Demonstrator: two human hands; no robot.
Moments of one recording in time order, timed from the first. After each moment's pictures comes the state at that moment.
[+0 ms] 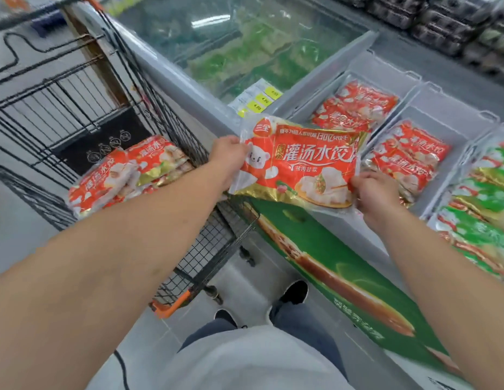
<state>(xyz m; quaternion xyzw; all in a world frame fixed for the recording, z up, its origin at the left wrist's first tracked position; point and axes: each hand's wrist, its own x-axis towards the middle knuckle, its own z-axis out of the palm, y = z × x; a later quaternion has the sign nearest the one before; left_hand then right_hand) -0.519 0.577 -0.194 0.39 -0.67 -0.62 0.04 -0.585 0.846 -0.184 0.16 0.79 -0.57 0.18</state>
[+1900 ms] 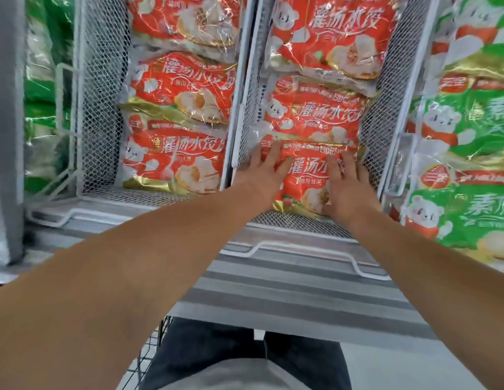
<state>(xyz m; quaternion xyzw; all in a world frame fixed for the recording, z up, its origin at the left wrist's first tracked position) -0.770 0.833 -0.431 -0.22 -0.86 0.00 -0.46 -0.717 1.023 -0.432 0.08 0.90 -0.03 0.42</state>
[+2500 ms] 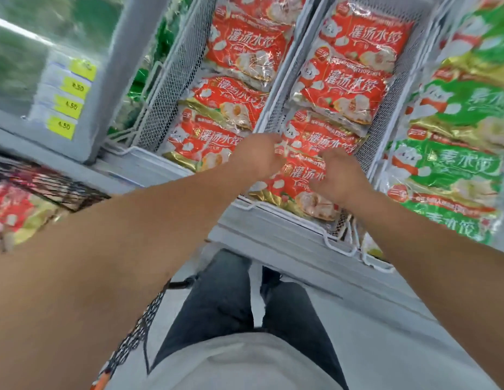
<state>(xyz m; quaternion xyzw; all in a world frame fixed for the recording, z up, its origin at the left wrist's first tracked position) -0.753 0.814 -0.318 -0.02 -0.94 -0.22 -0.26 -0.740 1.010 -0.325 -0.07 0.94 -0.12 0.30</state>
